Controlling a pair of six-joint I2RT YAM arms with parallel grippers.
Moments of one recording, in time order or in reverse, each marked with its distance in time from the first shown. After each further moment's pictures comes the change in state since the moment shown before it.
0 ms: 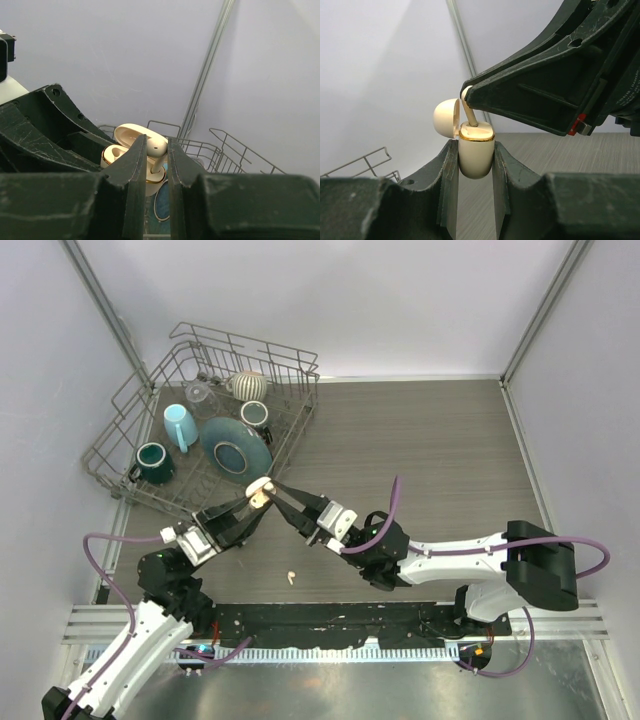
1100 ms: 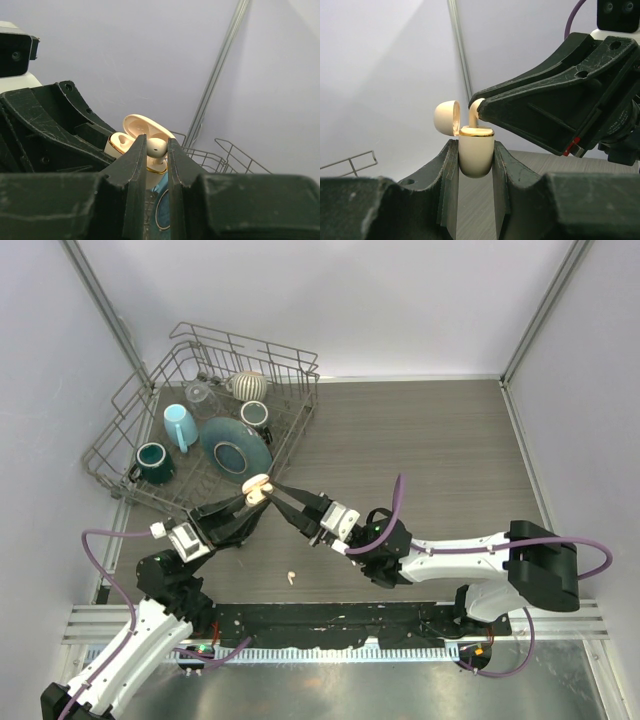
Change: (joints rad) left arm -0.005 0.018 -0.002 0.093 -0.066 -0.141; right arm -0.024 -0.004 -0.003 0.011 -0.087 0.008
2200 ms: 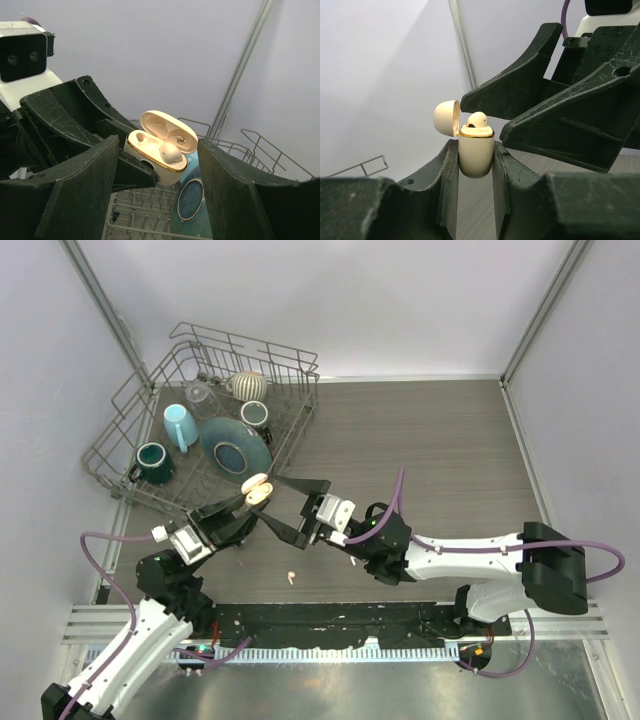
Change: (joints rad) left arm 0.001 0.007 0.000 0.013 0.021 0.060; right arm -0.005 -0.048 0.037 -0.182 -0.063 0.101
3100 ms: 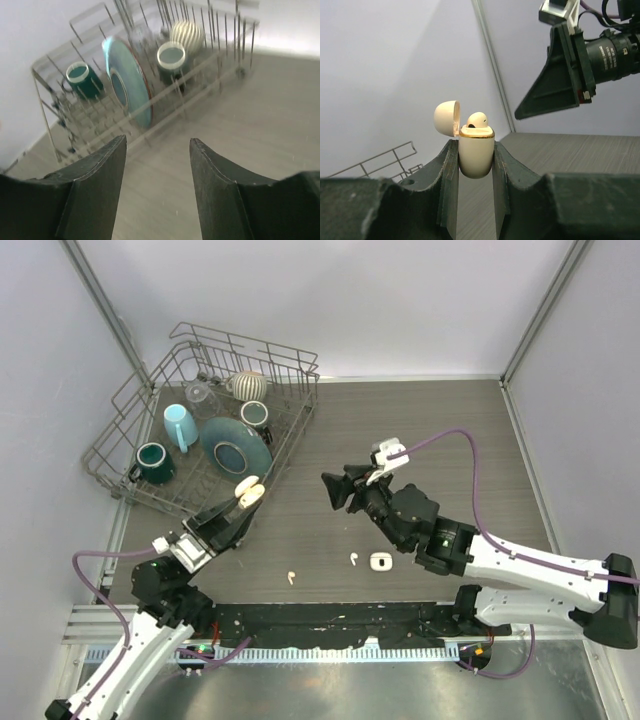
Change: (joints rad) left arm 0.000 -0.165 0.001 -0.233 -0.061 0.143; right arm -0.115 -0.364 0.045 -0.861 0.560 0.578
